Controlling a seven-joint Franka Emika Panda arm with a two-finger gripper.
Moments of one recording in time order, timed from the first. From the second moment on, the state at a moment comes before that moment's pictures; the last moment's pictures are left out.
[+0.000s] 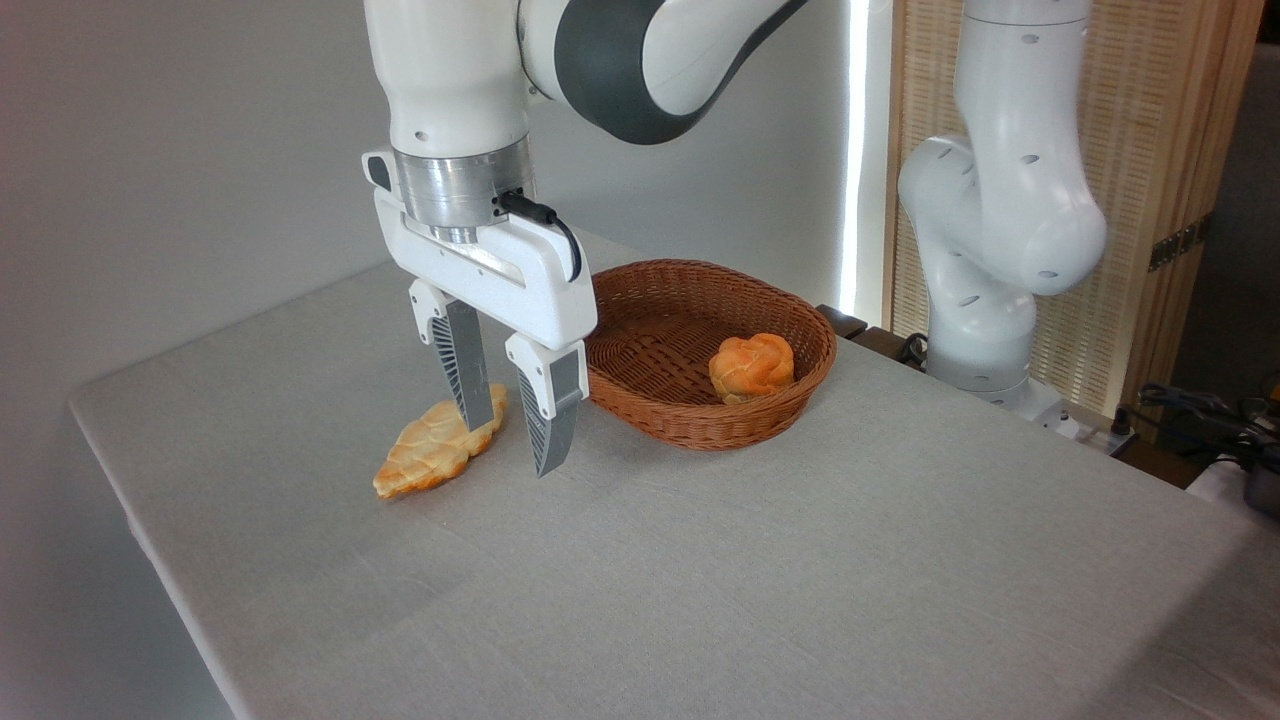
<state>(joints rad) -0.36 -0.05 0.27 -1.91 -0.04 1.92 0.60</state>
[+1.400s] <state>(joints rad) -0.43 -0.02 0.26 -1.91 -0.05 1.93 0.60</state>
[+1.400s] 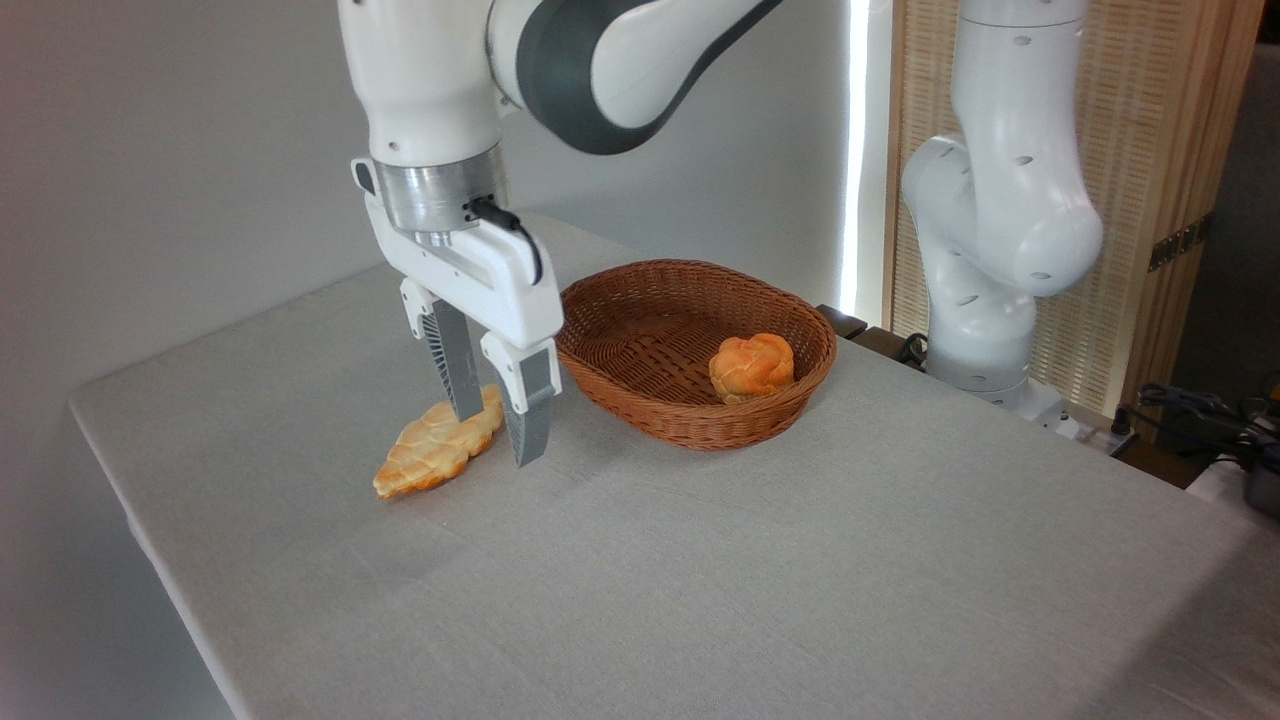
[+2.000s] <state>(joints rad) -0.60 0.12 0.25 -1.91 -0.12 2.09 0.20</state>
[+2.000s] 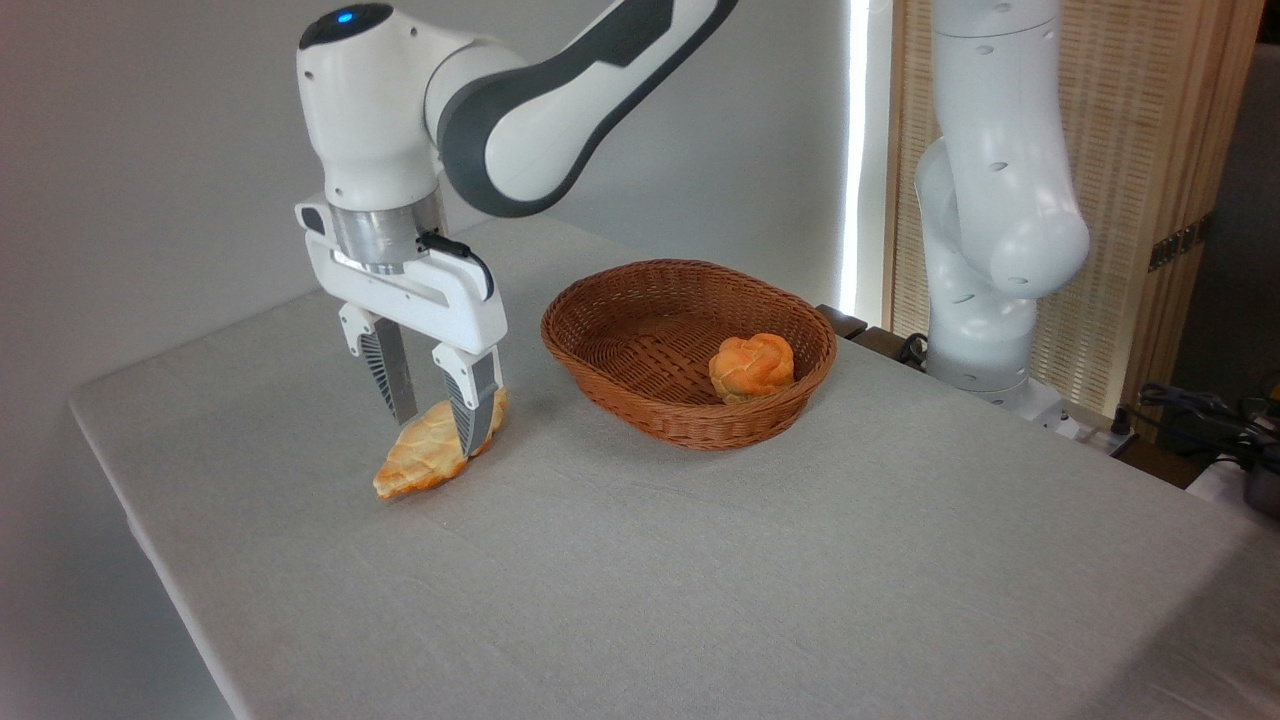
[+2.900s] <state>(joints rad) -0.65 0.17 0.24 -1.90 -0.12 2.11 0.11</state>
